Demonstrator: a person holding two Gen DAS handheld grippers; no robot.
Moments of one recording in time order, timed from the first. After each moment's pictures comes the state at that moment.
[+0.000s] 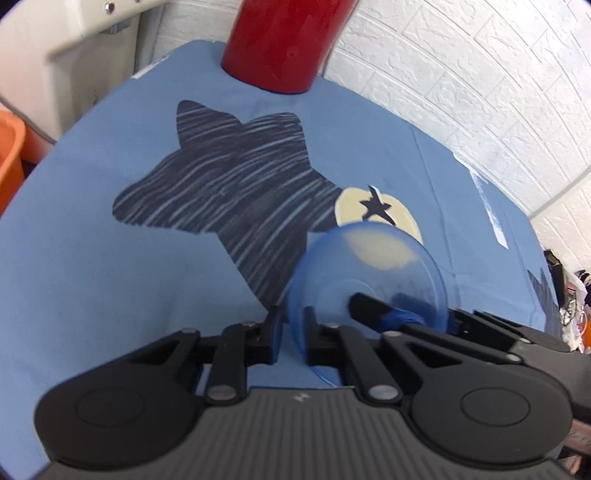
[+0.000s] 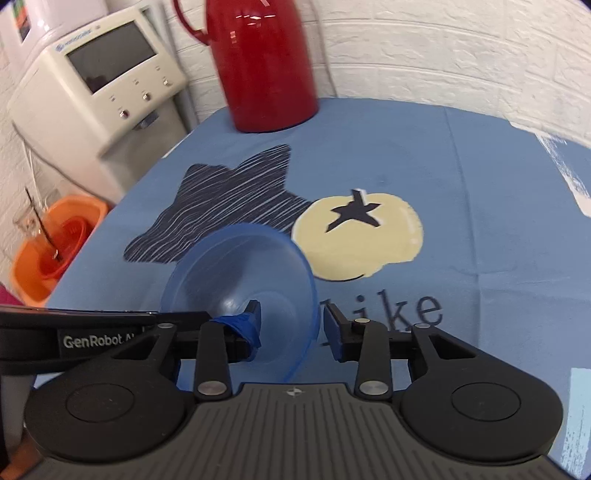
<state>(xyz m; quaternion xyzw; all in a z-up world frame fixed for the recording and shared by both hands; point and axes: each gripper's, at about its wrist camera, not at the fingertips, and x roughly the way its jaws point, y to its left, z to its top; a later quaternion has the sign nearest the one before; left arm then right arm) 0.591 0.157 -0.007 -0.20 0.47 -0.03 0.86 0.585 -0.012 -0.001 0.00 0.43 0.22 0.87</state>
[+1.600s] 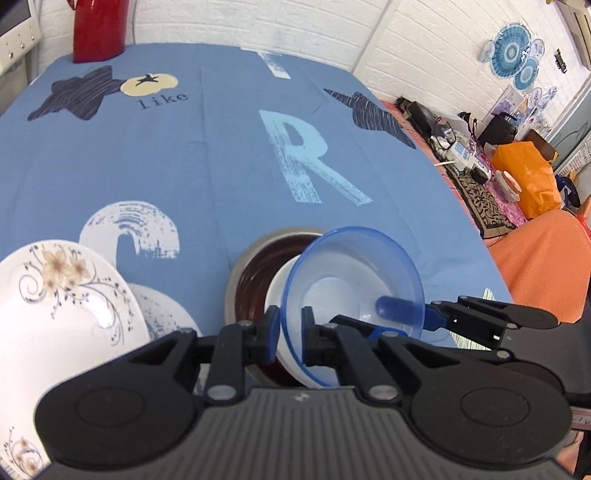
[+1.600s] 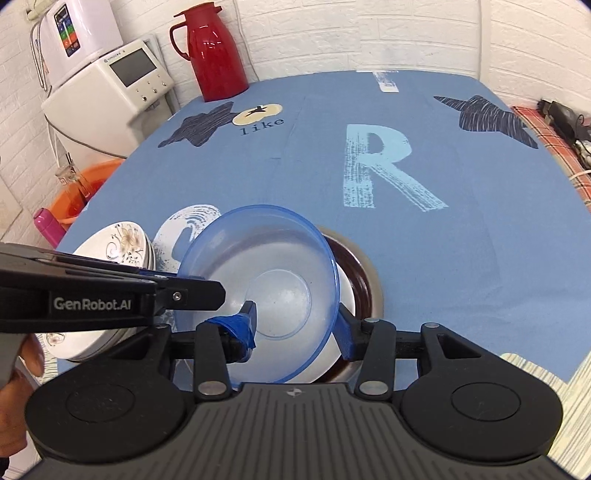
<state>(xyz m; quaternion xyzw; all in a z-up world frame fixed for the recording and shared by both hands) 0.288 -0.040 0.030 -0.08 0.47 -0.21 0.86 0.257 -0.199 0.026 0.05 0.42 0.14 0.89</state>
